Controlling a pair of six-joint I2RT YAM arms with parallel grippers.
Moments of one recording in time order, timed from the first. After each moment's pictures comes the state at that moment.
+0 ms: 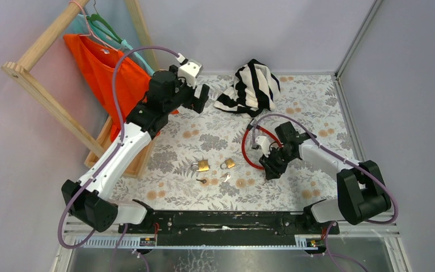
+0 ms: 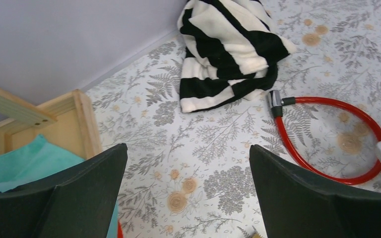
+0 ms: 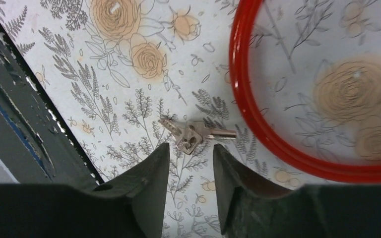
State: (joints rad) left arm -0.45 1.34 1.36 -0.33 0.09 0.16; right arm 0.38 1.39 0.75 -0.73 -0.51 -0.62
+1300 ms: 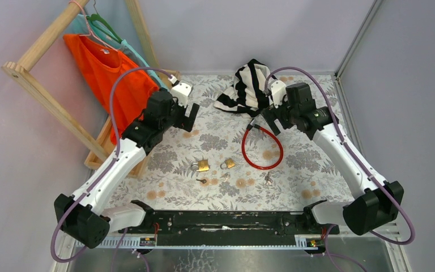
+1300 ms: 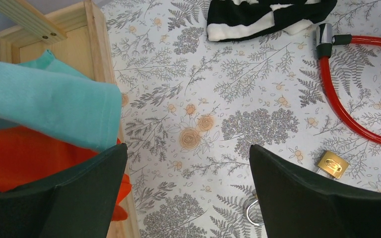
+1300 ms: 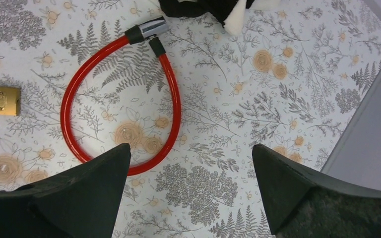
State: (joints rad) left arm -0.45 1.19 1.15 -0.45 -0.09 0.13; right arm 0.37 1.30 1.26 -0.73 0.03 -0.35
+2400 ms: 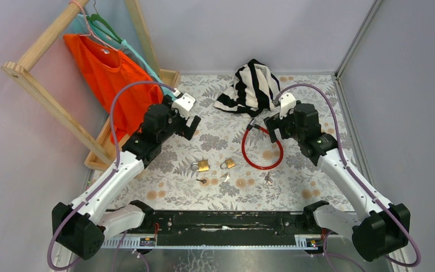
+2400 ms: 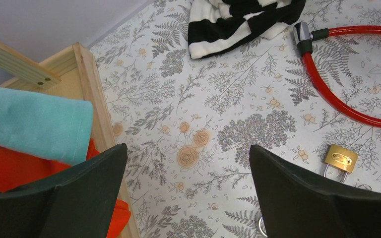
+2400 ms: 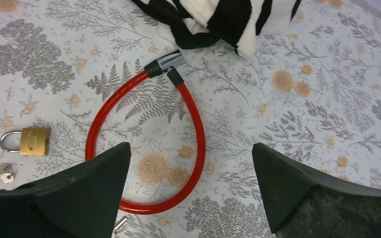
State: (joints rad) left arm -0.46 1.07 0.90 -0.18 0.02 0.25; right arm 0.36 1.08 0.87 -0.32 -0.01 -0.20
